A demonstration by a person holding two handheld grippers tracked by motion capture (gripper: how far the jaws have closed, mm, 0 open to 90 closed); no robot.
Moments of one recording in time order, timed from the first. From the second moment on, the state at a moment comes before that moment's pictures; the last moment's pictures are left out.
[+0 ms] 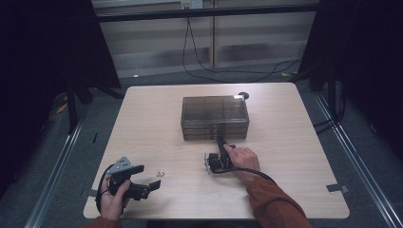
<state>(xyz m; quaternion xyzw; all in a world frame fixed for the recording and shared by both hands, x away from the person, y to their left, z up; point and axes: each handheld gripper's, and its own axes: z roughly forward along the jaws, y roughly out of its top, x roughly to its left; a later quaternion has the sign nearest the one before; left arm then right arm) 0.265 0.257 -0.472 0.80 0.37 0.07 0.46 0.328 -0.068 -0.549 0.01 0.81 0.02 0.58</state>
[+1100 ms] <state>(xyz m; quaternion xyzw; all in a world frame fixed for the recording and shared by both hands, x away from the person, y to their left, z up) 0.265 0.257 -0.472 0.80 0.37 0.07 0.46 0.324 -0.066 -0.550 0.02 0.81 0.03 0.59</state>
